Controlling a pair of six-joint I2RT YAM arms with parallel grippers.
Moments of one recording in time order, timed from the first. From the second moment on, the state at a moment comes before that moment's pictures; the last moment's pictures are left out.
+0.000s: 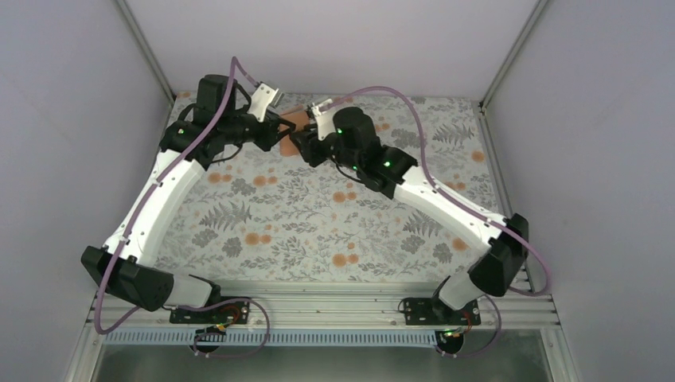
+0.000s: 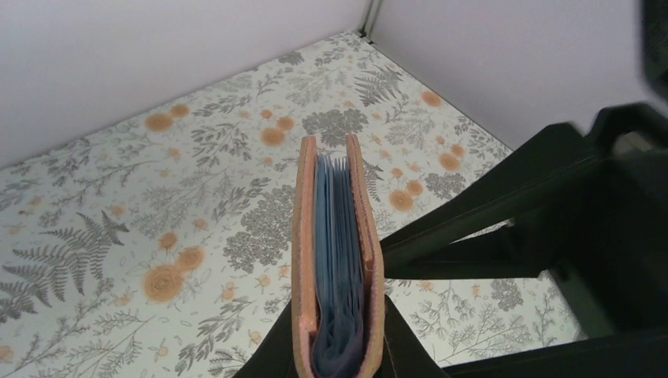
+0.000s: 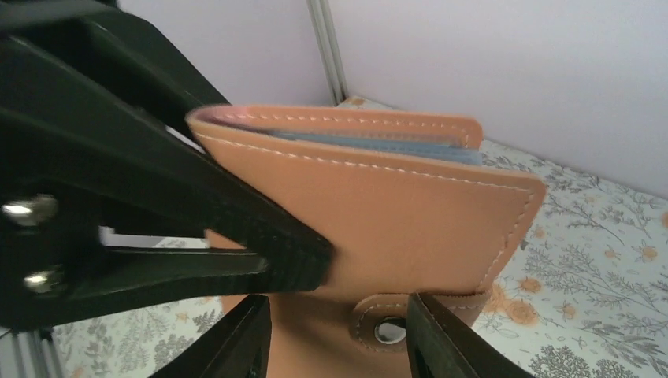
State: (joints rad) left arm -0.35 1.38 1.56 -0.75 0.53 0.04; right arm 0.86 1.52 1.47 -0.27 -0.01 0.22
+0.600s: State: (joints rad) left arm -0.33 1.39 1.56 -0.74 0.52 0.03; right arm 0.87 1.61 1.56 -0.33 0.15 0.25
